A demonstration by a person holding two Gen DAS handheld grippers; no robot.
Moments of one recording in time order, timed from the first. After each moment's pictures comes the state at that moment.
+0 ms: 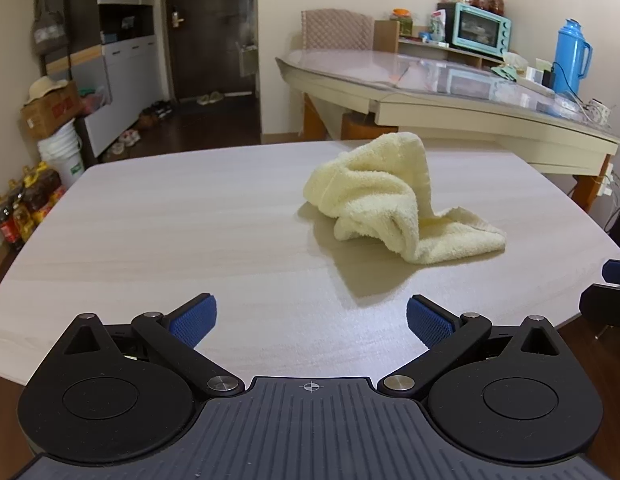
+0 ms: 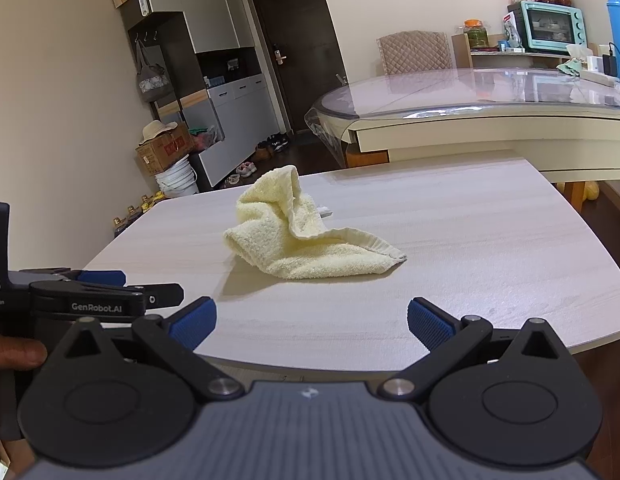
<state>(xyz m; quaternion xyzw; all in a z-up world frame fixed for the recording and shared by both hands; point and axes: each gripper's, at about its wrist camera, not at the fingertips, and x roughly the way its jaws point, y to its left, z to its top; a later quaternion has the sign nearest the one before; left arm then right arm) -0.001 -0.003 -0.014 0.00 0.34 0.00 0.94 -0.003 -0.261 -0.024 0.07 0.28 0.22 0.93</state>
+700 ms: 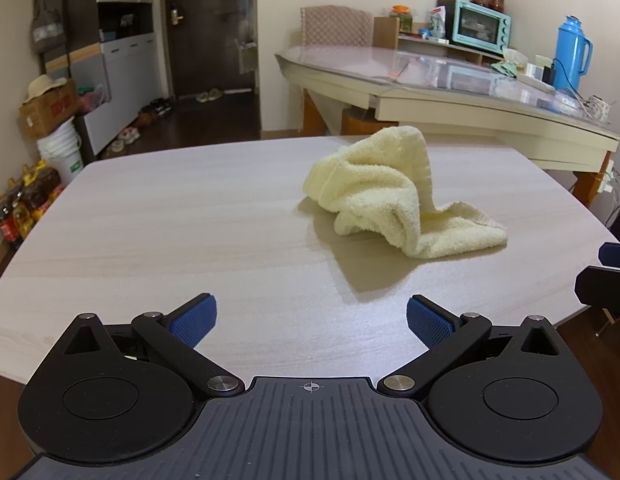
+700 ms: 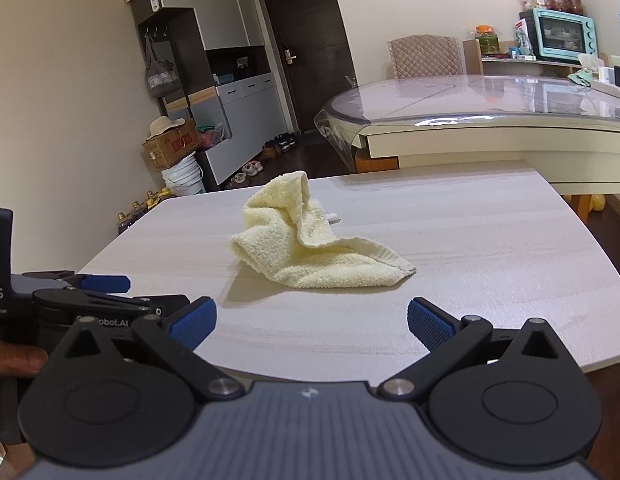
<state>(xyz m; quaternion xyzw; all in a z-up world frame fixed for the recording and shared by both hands) 0.002 -0.003 -0.019 0.00 0.34 0.00 0.94 0.013 -0.253 0.009 0.05 0.29 0.23 0.93</state>
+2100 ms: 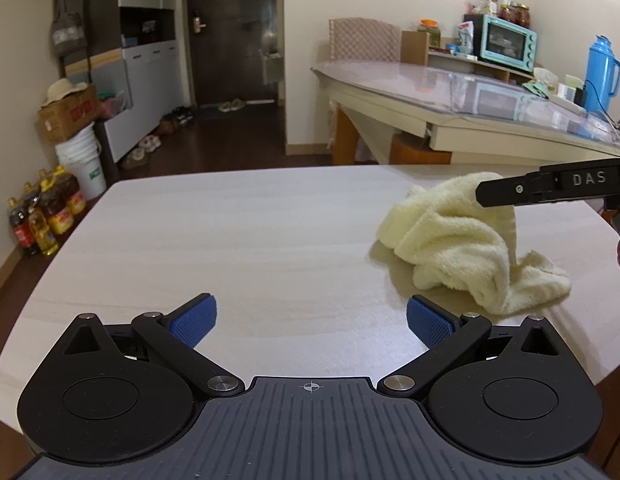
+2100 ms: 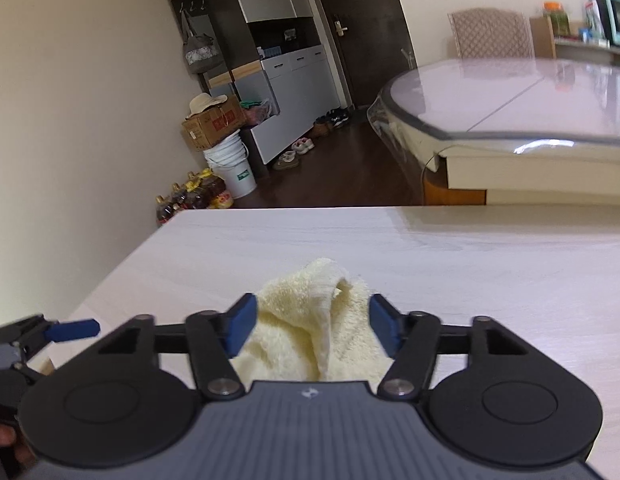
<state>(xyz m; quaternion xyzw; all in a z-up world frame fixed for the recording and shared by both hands) 0.047 0.052 -0.011 0.00 0.32 0.03 0.95 0.184 -0.187 0.019 0.07 0.34 0.32 0.88</state>
